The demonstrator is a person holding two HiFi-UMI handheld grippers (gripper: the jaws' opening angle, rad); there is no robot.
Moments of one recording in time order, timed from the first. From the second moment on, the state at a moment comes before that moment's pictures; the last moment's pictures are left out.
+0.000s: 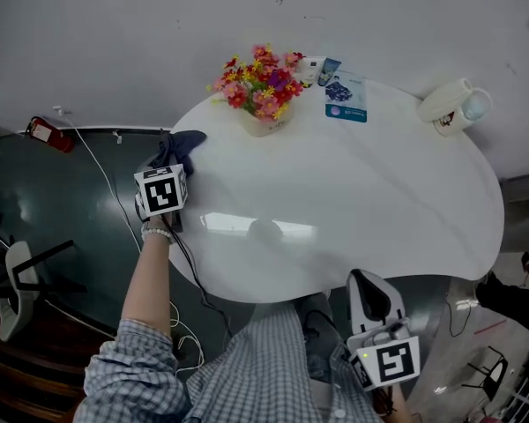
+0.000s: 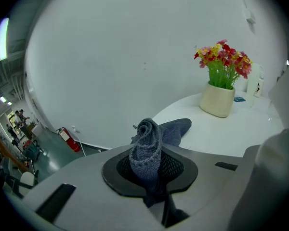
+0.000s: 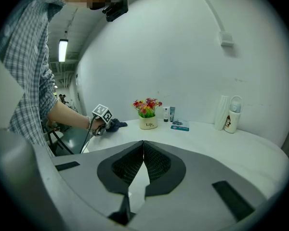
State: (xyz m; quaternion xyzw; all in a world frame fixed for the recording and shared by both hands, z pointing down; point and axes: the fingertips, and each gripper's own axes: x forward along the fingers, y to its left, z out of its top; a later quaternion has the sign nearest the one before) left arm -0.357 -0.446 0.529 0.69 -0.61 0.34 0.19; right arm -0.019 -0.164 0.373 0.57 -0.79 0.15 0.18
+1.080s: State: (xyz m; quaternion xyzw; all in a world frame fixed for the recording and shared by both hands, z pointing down) left arm -0.263 -0.454 0.526 0.73 -0.56 0.39 0.12; right arm 0.043 -0.143 0.367 0.60 -0.76 0.14 0.19
